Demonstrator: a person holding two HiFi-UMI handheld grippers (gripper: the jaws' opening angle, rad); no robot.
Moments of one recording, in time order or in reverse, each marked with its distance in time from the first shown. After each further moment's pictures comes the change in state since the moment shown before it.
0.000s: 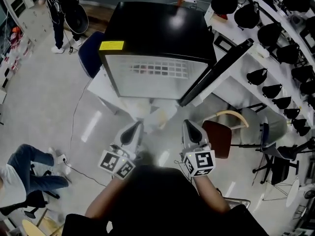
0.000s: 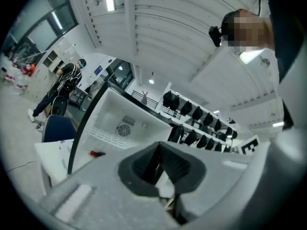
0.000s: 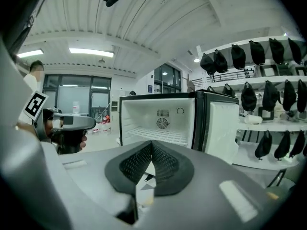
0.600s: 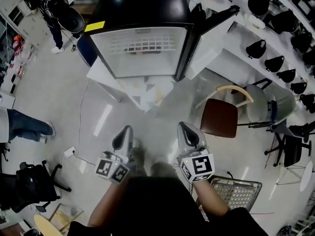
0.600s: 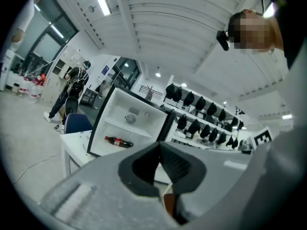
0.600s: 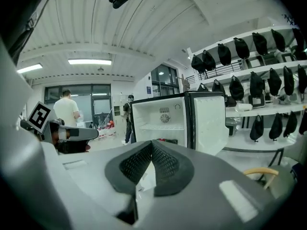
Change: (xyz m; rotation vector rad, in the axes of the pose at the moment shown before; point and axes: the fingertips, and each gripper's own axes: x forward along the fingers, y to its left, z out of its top) left arm -0.097 -0.087 -0.058 0.028 0.092 0.134; right arm -0.146 0.028 -0.043 0.098 -0.021 0.039
